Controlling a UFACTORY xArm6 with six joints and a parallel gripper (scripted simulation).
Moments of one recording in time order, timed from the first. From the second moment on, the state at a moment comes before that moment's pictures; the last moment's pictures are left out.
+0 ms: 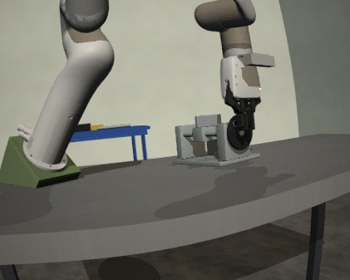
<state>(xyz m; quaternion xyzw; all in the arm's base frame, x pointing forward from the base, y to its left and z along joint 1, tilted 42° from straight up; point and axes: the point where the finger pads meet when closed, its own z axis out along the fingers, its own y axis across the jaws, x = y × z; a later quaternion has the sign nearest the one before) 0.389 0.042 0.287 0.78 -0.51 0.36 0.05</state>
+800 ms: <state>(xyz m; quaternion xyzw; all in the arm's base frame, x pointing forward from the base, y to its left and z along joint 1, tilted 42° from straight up) 0.412 0.059 0.300 0.78 -0.51 0.36 0.04</state>
